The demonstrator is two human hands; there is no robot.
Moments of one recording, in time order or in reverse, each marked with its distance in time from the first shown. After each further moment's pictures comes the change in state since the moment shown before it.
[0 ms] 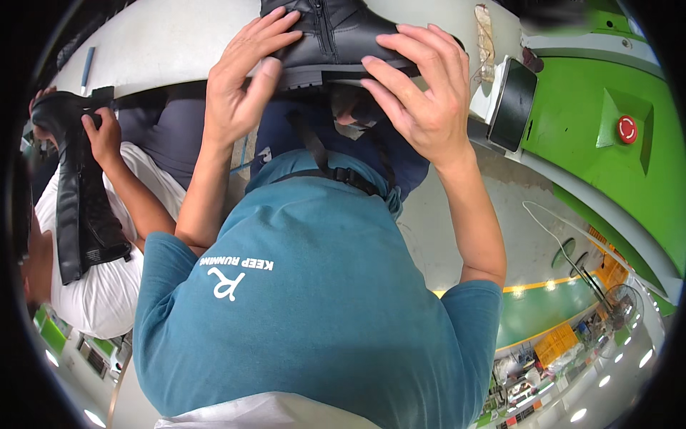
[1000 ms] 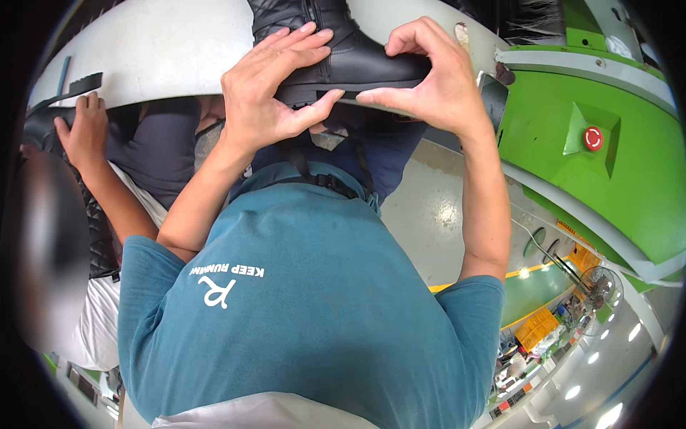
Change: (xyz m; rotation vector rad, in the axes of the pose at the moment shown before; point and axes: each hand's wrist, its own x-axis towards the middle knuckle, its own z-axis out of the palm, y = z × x) left_hand 0.017 0.004 0.037 0.030 0.206 0.054; right_hand 0.060 0.038 -0.028 0.344 -0.410 0.348
